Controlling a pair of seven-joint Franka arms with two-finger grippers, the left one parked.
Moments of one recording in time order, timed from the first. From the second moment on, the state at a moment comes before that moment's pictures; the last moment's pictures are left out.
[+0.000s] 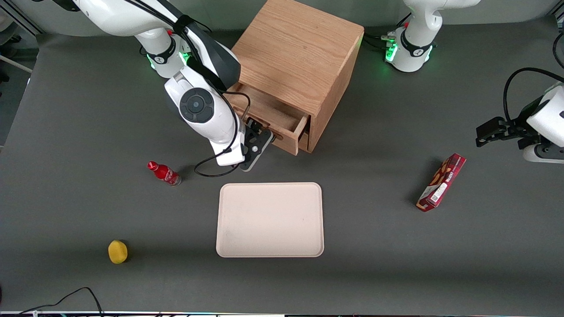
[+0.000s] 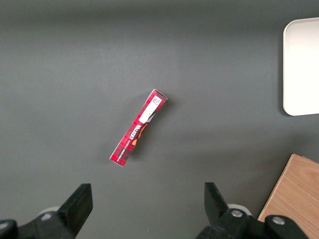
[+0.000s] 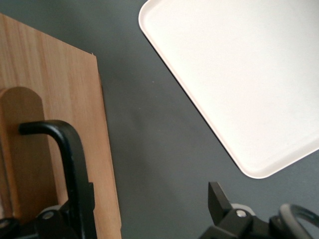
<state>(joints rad) 0.15 0.45 0.54 -1.64 -0.06 1.99 -0.26</state>
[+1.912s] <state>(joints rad) 0.14 0.54 0.44 -1.47 -0.17 2.00 -0.41</state>
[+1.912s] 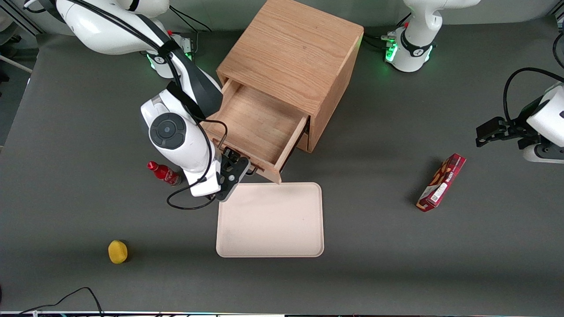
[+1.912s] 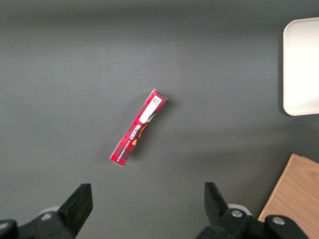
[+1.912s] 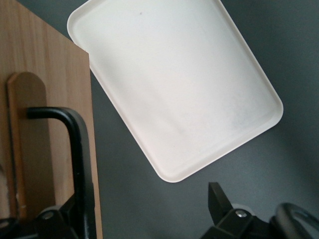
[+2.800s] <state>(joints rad) 0.13 0.57 0.38 -1.43 -0.18 2.00 -0.55</state>
